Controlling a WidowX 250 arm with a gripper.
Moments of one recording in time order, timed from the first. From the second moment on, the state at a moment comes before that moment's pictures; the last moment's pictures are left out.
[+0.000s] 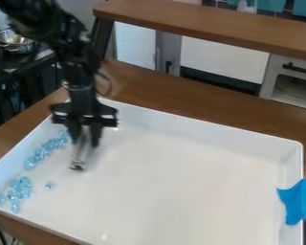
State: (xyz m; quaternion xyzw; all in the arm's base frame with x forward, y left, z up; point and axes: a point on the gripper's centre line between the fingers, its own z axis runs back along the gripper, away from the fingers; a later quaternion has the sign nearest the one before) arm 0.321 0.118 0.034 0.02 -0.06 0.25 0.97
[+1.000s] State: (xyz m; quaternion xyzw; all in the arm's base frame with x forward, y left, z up) arm 0.290 0.103 0.052 -0.08 -0.07 0.33 0.94
